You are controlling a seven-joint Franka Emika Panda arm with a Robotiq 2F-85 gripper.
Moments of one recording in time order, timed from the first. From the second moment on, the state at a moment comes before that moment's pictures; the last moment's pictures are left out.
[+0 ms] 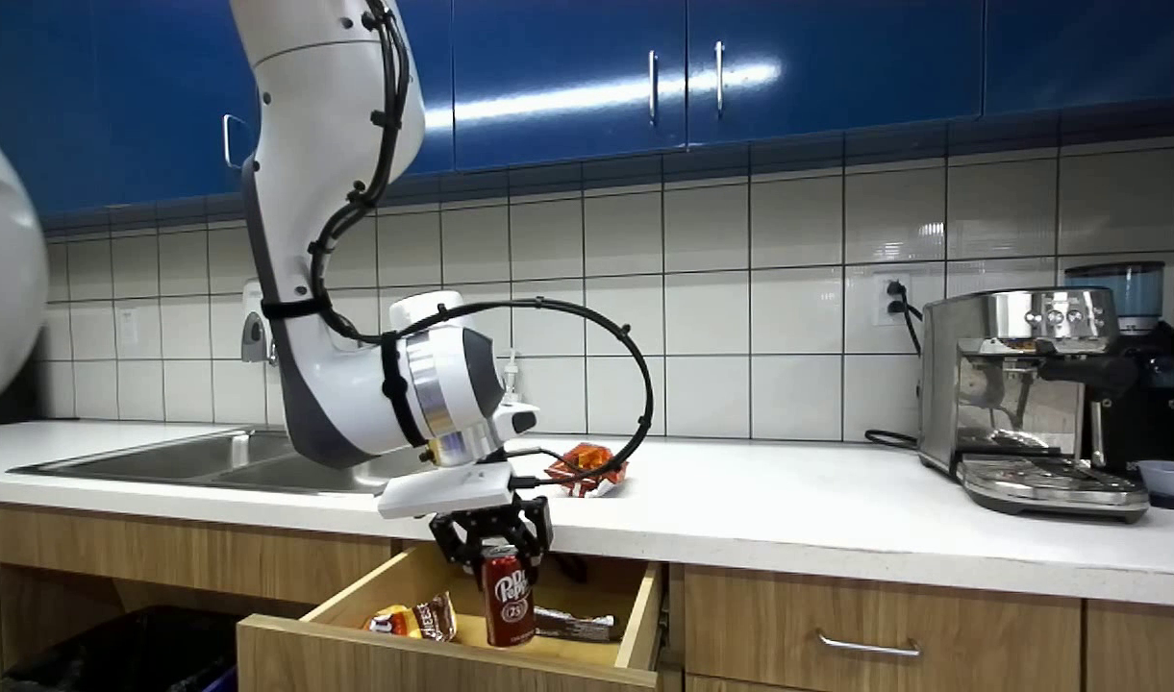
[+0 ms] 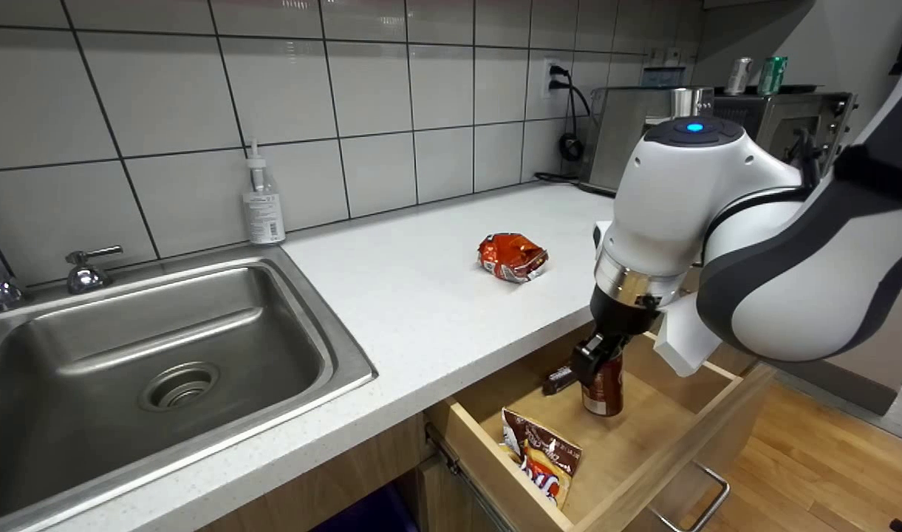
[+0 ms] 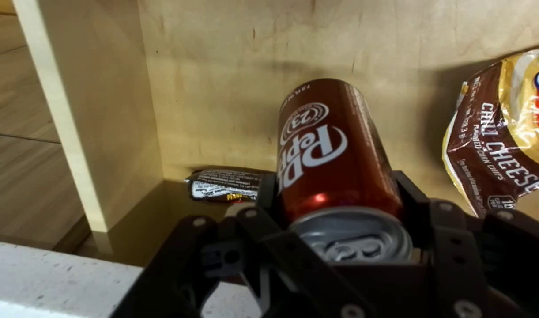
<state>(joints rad) 0.19 0.33 -0.28 -2.46 -0.51 3.01 0.33</state>
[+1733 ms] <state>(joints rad) 0.26 0.46 -0.35 -2.46 -0.50 3.19 0.39</state>
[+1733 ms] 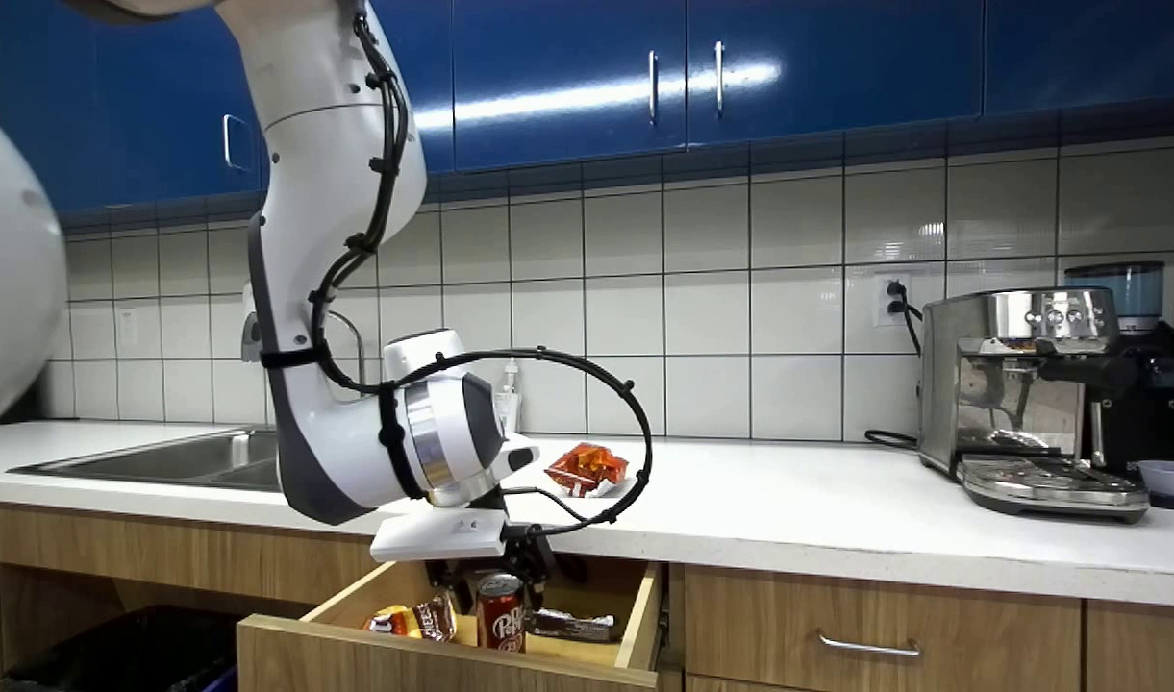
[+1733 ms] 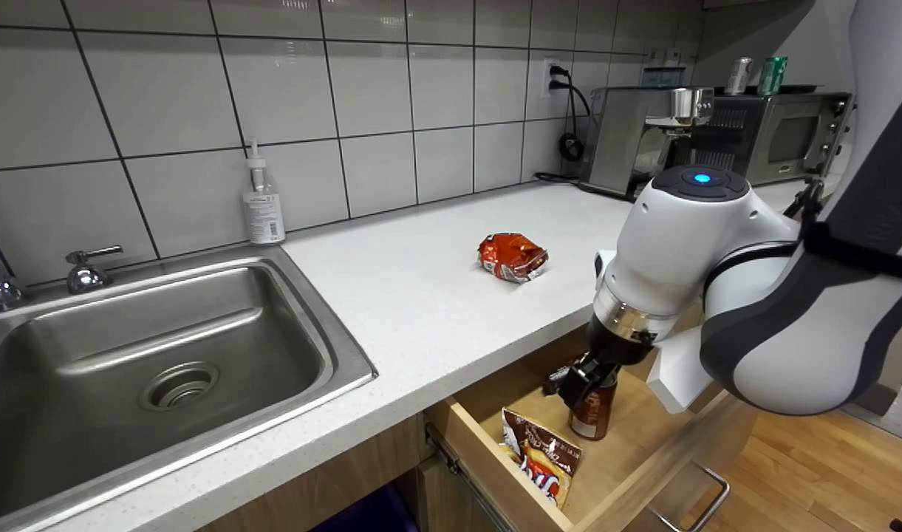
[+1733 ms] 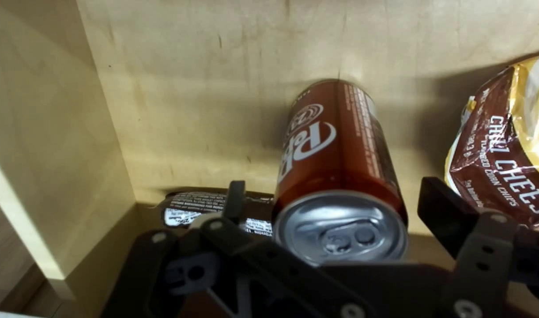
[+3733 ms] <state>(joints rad) 0.28 0.13 -0.38 -2.71 -0.50 3.07 0.38</state>
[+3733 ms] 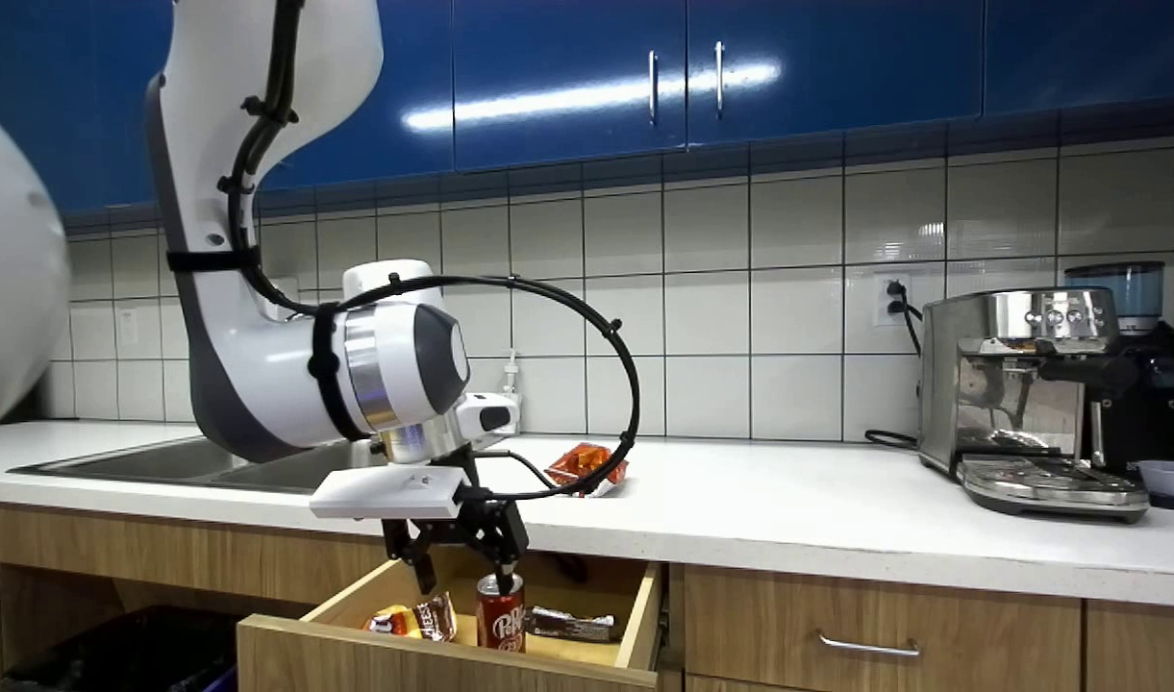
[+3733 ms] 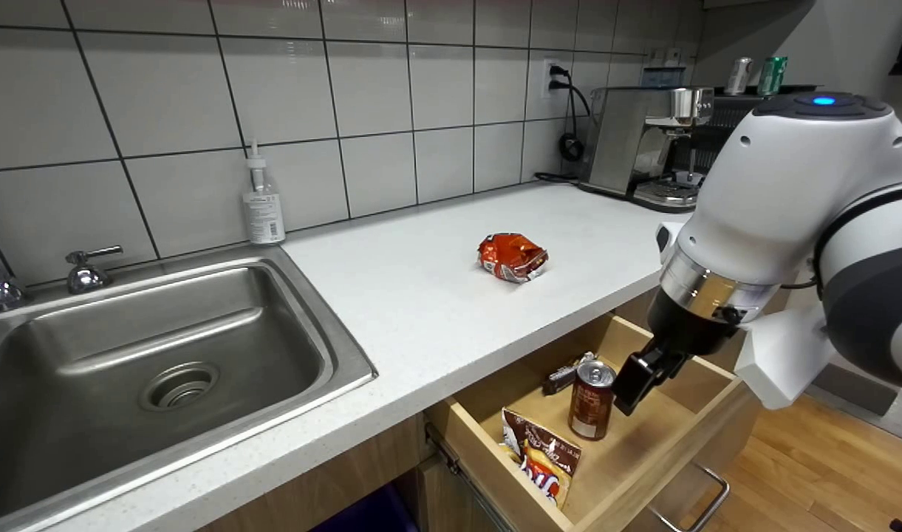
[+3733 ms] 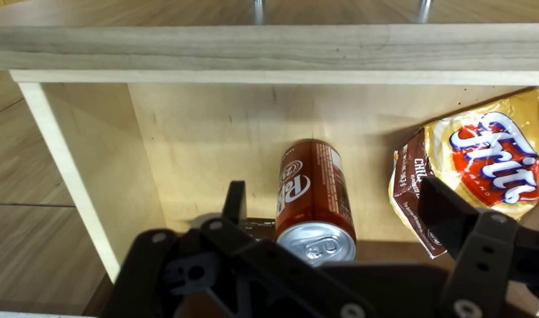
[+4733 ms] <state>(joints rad) 0.22 0.10 -0.23 -2.77 -0.17 3.06 0.30</state>
